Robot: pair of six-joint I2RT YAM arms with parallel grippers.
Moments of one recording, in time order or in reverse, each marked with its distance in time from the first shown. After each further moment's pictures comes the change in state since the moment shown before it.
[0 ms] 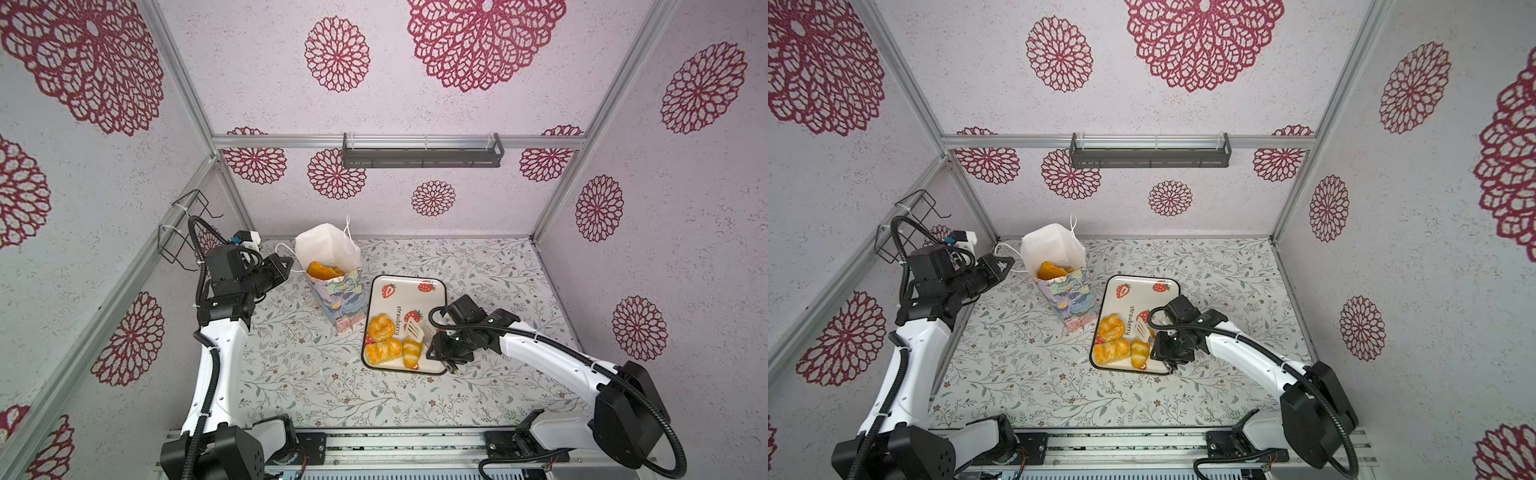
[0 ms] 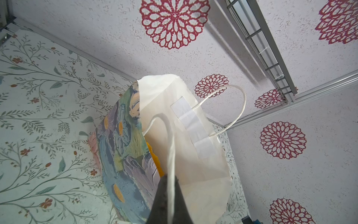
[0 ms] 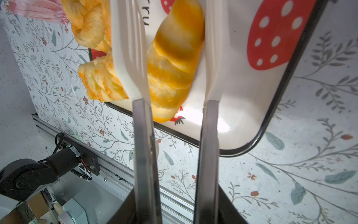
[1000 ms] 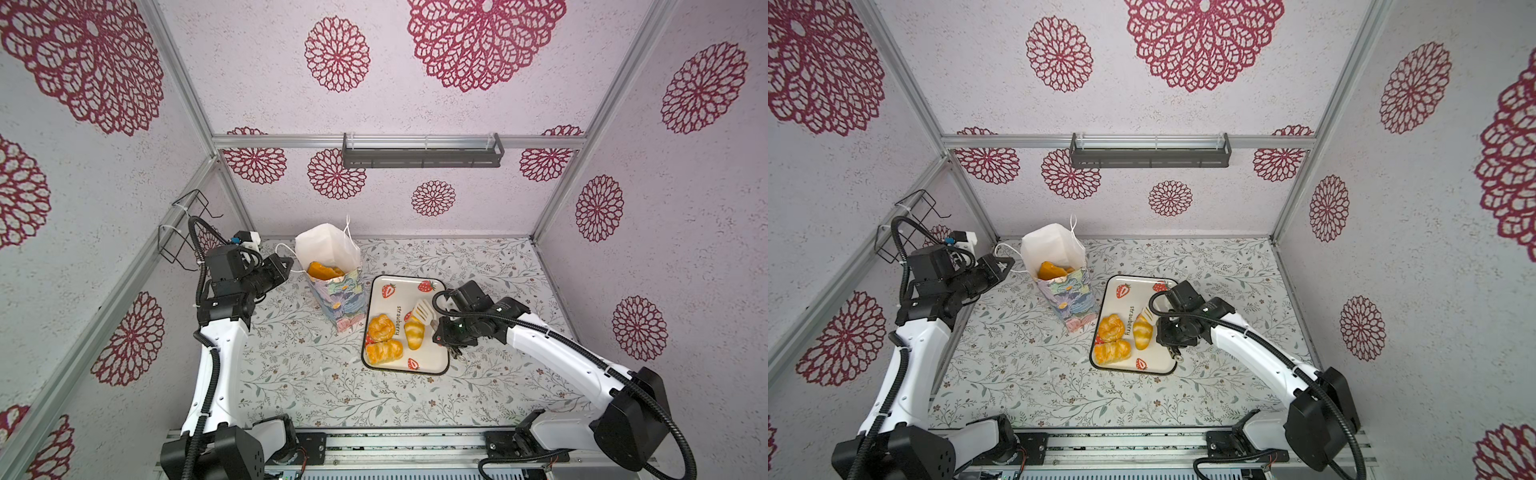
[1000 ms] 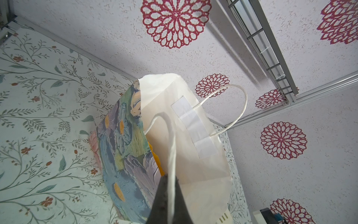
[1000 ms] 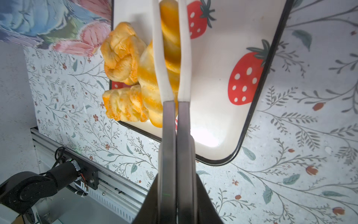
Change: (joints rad) left arm 0.000 0.000 0.000 -0.005 -0.002 0.004; right arm -0.031 -0.026 0.169 -0.092 0.111 -0.069
